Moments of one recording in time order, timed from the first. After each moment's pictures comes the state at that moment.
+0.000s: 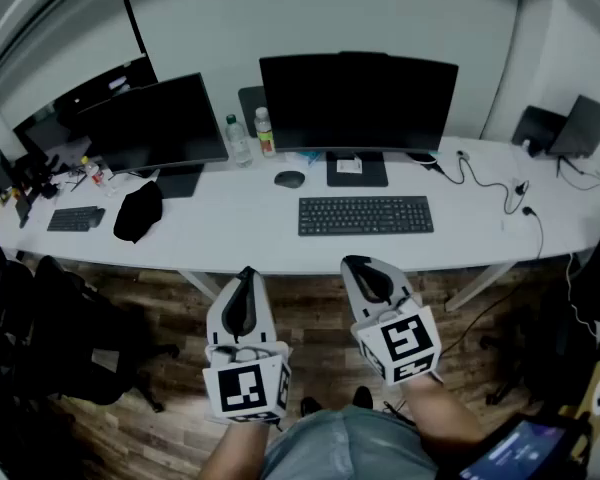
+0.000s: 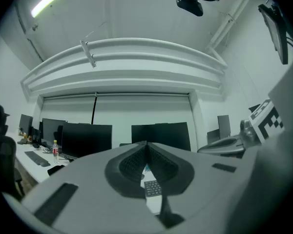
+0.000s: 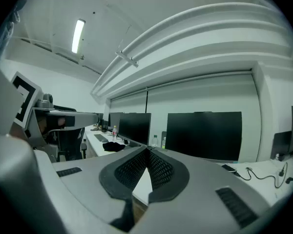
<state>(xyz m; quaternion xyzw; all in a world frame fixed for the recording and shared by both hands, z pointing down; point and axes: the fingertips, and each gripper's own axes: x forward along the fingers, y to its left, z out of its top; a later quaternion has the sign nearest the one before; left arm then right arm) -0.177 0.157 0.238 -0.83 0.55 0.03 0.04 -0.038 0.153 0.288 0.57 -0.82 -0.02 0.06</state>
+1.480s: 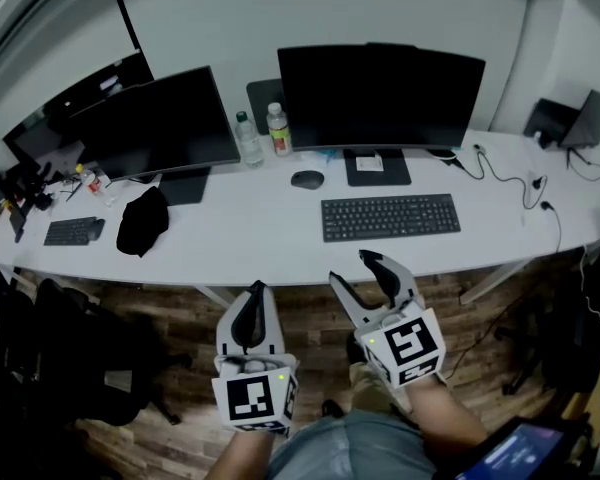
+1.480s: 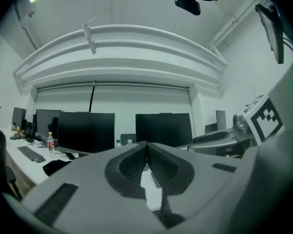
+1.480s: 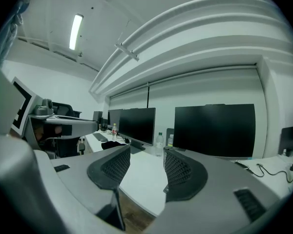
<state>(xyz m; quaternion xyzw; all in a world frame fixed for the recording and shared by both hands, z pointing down) -0.228 0.099 0.281 -0.85 0.52 0.00 0.01 -0.100 0.093 0.313 0.57 -0.82 -0.01 0.06</state>
